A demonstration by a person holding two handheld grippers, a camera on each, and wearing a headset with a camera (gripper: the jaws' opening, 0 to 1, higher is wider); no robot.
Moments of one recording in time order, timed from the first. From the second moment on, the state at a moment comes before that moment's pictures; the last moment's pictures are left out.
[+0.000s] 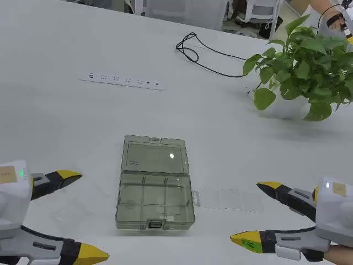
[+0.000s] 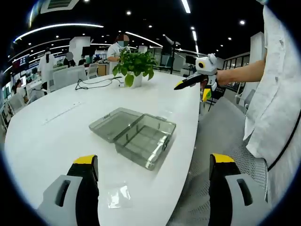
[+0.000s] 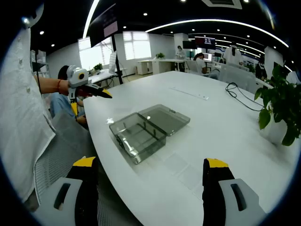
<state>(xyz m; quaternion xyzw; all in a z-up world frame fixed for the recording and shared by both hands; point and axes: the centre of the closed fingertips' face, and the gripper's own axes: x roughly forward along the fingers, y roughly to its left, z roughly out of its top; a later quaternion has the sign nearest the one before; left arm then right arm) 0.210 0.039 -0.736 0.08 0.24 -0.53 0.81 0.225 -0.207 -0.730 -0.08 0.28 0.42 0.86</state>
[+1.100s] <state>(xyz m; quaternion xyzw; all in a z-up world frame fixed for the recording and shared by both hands) 0.206 0.036 -0.737 0.07 0.25 -0.53 0.81 0.225 -0.206 -0.730 -0.08 0.28 0.42 0.86</state>
